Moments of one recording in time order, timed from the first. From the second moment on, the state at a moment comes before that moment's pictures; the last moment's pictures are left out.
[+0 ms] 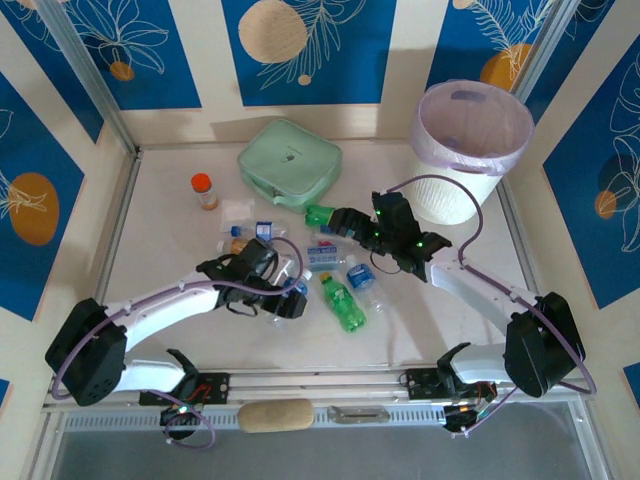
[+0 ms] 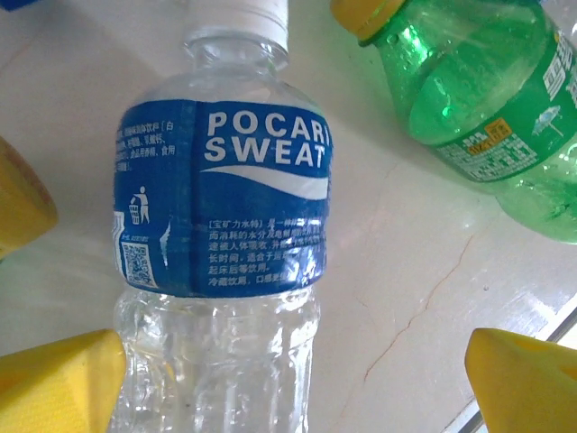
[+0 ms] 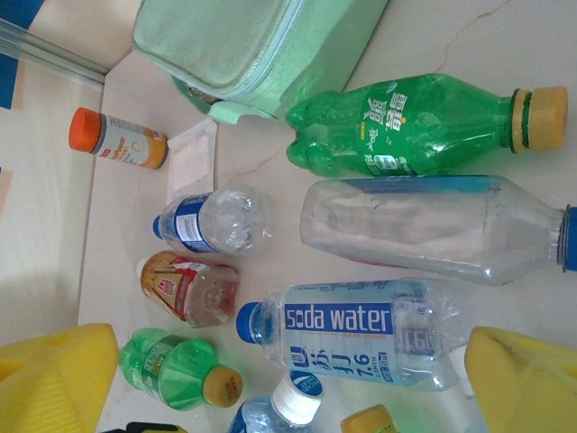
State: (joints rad) left arm -0.75 1.29 0.73 -0.53 0.27 -0.34; right arm 0.56 1.30 0.87 -0.20 -0.11 0.86
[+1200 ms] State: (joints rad) left arm -0.83 1.31 0.73 -0.51 0.07 -0.34; right arm 0.56 1.34 0.87 -0.20 -0.13 0.86
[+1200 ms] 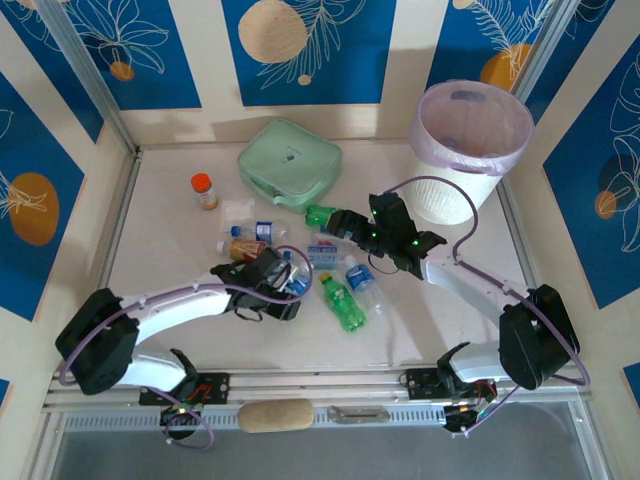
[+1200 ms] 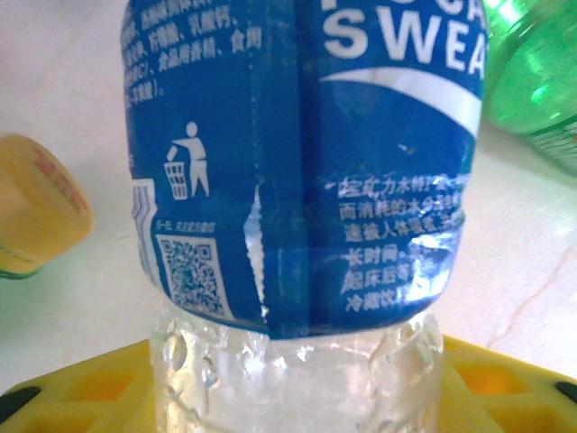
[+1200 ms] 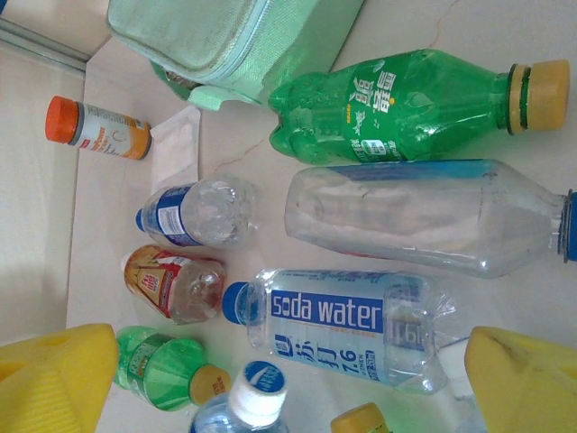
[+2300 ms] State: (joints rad) left arm -0.77 1.33 0.84 0.10 0.20 -0.42; right arm 0.60 1.31 0.87 0.10 -0.35 0.84
